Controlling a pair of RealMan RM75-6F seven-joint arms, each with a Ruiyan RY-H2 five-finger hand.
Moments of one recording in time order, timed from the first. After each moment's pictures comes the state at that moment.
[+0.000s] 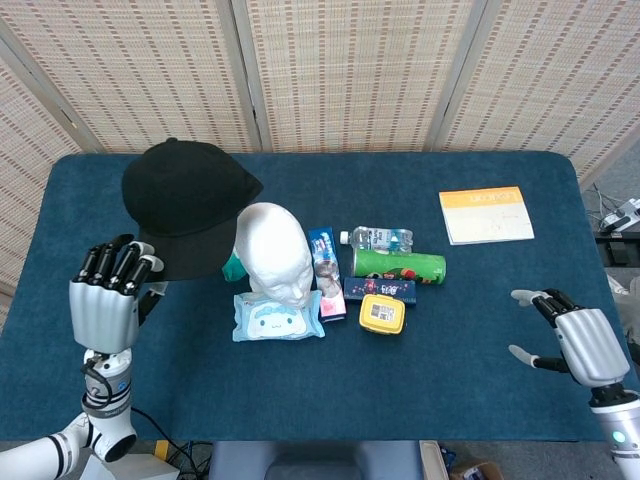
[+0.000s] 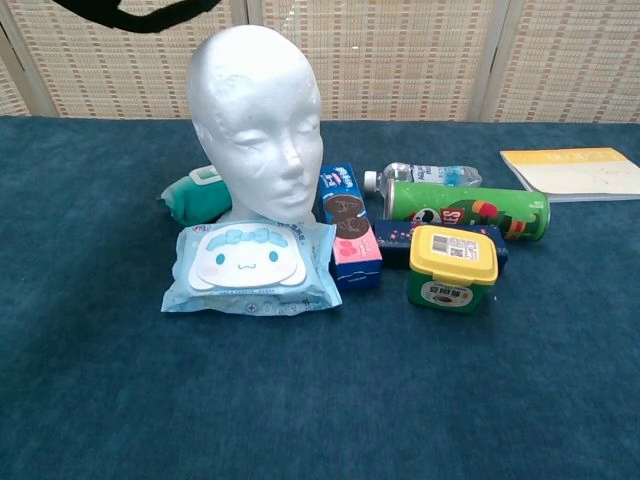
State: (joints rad) left arm -0.54 -1.59 -0.29 -1.39 1.77 1.89 0.50; right arm 0.15 -1.01 0.04 -1.66 -1.62 1.48 0.14
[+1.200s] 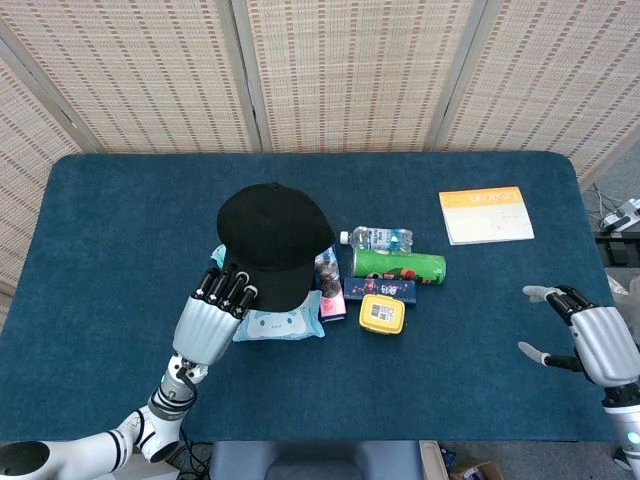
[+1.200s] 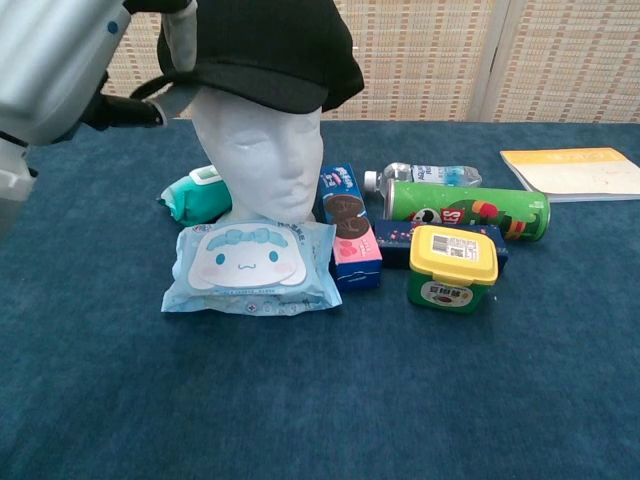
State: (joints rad) left arm -0.63 -1.85 -0.19 -1.15 1.86 1.76 0.57; right arm 0.14 -0.99 0.05 -1.65 -1.63 1.51 0.21
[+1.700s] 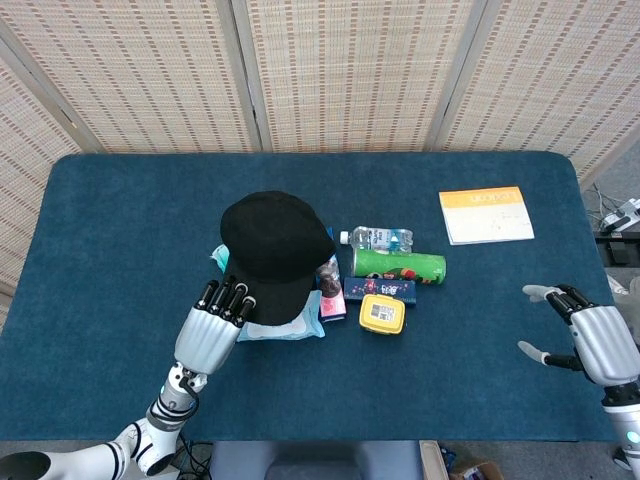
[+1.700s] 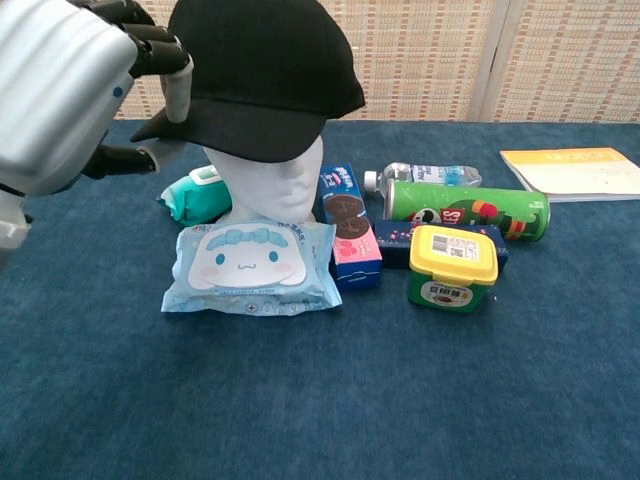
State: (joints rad) left arm -0.57 -1.86 -0.14 -1.12 1.86 1.76 0.61; right arm 0.14 -0.99 0.05 -1.65 -1.62 1.50 0.21
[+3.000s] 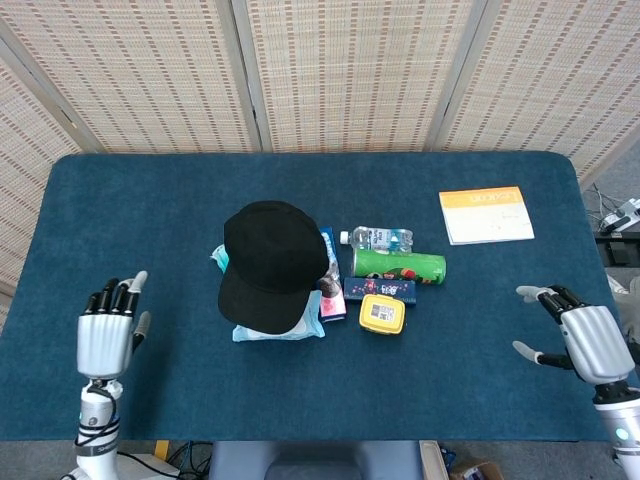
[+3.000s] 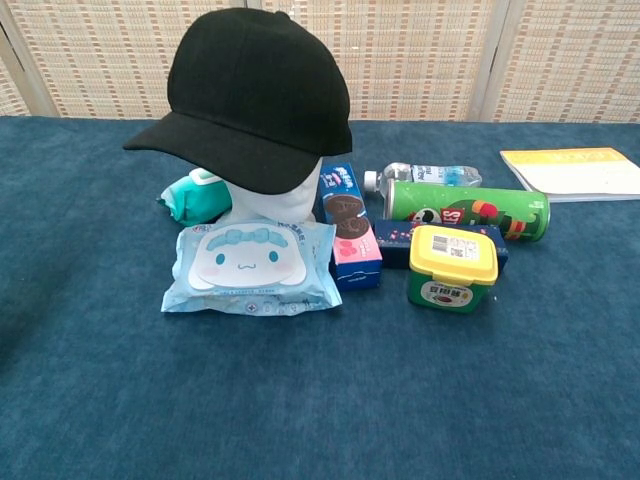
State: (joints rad) left arm -0.27 -1.68 -0.14 -1.18 1.58 1.77 0.48; right arm 0.15 -1.01 0.05 -1.66 -1.61 1.48 0.13
